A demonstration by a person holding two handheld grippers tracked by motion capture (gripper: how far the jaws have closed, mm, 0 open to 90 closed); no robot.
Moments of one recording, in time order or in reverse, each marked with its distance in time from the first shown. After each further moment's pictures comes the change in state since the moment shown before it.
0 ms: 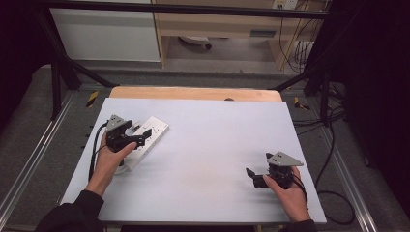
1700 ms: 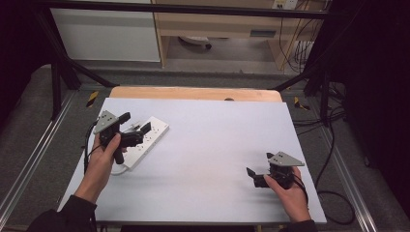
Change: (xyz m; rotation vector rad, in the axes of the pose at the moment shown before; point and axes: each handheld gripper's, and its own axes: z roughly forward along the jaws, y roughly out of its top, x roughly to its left) left arm -0.029 0.037 -0.045 -0.160 -0.033 0.002; right arm -0.001 0.000 -0.002 -0.011 0.002 0.008
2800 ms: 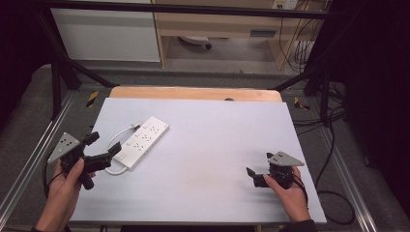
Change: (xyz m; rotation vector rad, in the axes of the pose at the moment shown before) left arm 0.015 -0.023 -0.096 -0.004 0.055 -0.032; right arm -0.001 0.000 0.001 0.006 -0.005 -0.002
